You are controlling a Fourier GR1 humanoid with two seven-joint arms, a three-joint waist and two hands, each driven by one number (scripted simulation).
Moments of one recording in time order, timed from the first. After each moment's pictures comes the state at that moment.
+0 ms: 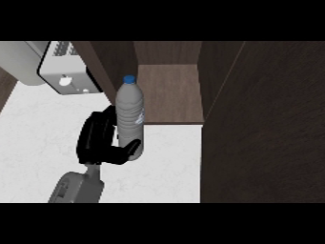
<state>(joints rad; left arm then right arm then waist) -0.18 0.00 -0.16 -1.36 0.47 0.06 -0.23 0.58 -0.03 0.24 -2.16 -0.24 0.29 -0.12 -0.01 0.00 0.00</state>
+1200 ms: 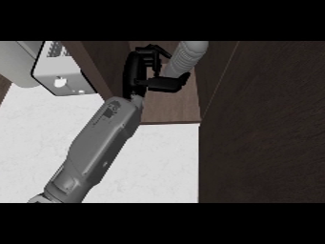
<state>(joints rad) -0.88 0.00 -0.22 -0.80 0.37 0.49 -0.23 0.52 -0.05 0.21 -2.09 -0.28 0.30 -0.15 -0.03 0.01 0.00</state>
